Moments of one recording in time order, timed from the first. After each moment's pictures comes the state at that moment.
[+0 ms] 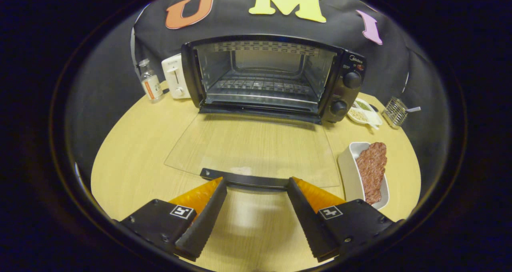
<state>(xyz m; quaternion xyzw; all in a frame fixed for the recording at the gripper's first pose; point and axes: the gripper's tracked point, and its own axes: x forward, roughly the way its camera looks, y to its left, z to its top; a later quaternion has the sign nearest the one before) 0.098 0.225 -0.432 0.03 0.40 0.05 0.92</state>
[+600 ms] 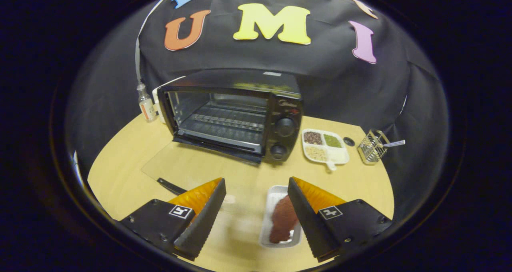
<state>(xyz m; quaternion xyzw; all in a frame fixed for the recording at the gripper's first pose) 0.136 0.060 -0.358 -0.01 0.33 0.07 0.94</state>
